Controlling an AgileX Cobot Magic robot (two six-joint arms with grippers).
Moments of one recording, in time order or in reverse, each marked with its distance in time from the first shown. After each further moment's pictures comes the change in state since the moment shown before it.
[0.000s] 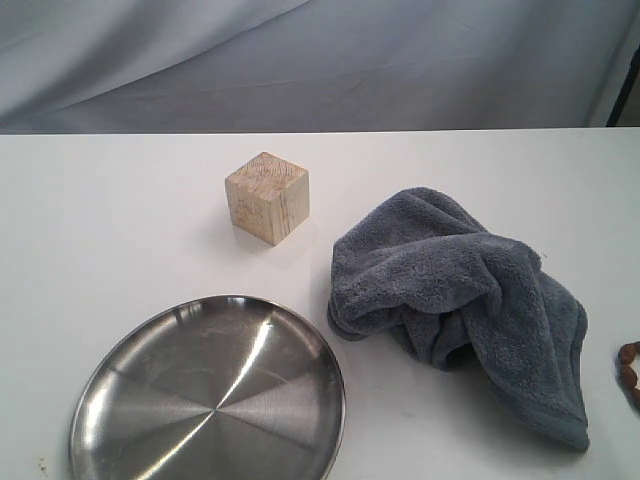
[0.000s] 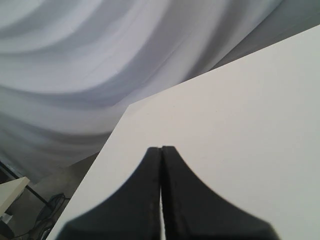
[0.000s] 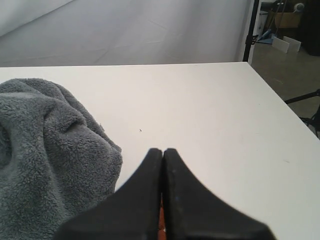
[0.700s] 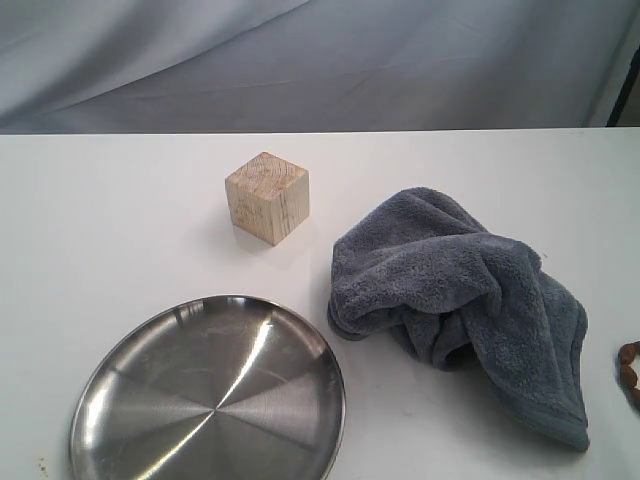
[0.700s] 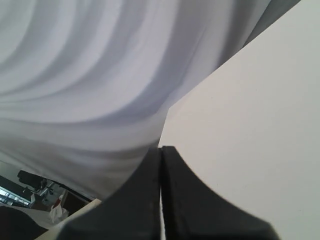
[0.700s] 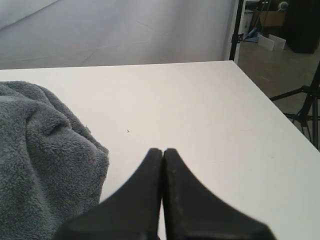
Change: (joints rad) left arm 0.000 0.000 0.000 0.271 0.000 0.068; right arm -0.051 0.000 0.000 0.002 0.002 0.000
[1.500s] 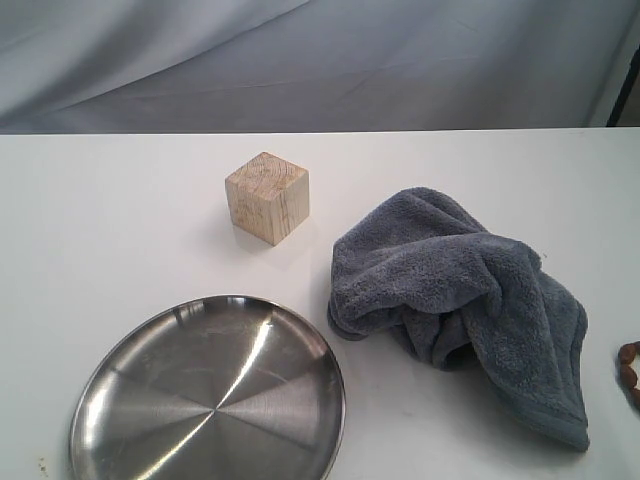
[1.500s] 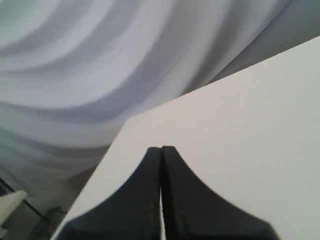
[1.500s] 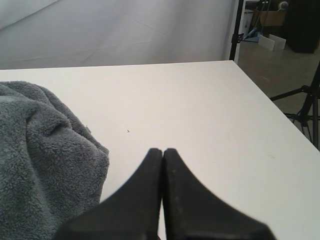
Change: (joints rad) left arm 0.000 0.000 0.000 -0.296 -0.052 -0.029; right arm 0.000 0.000 0.000 0.000 0.000 0.000
